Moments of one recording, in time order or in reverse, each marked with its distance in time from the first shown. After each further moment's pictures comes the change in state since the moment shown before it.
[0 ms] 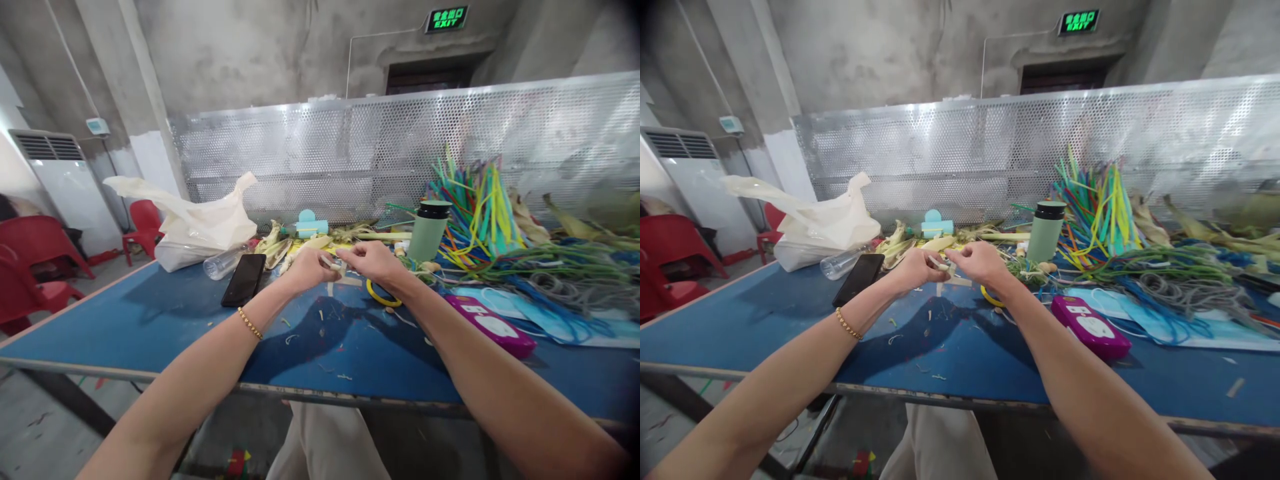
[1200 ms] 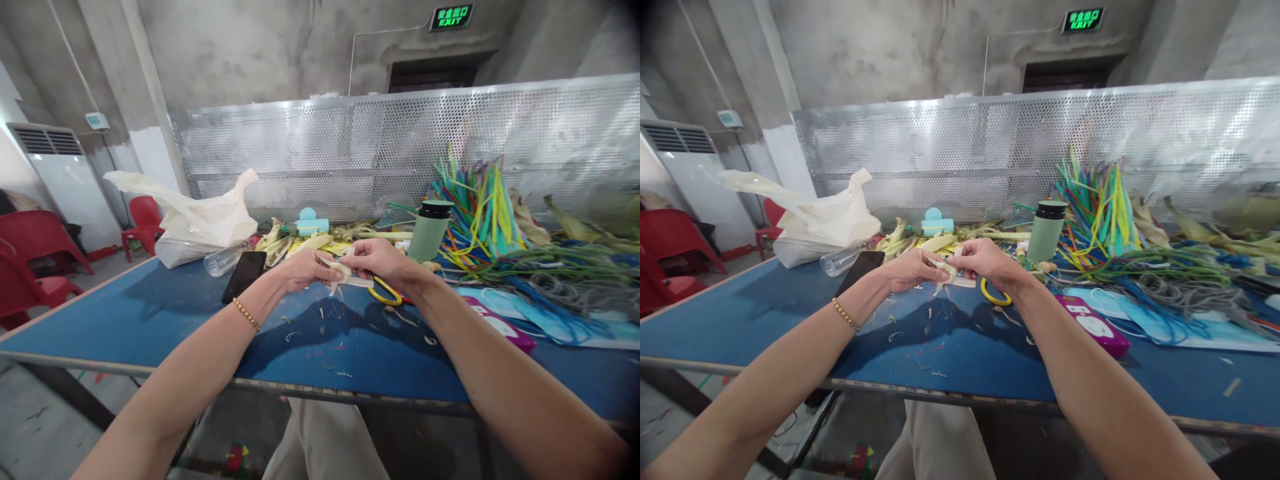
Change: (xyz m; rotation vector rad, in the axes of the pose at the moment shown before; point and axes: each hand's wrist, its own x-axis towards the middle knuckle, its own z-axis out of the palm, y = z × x) left_hand -0.004 0.005 -0.011 -0.507 -0.300 -0.196; right_hand -0.006 0.002 -0.013 0.602 -0.332 -0.002
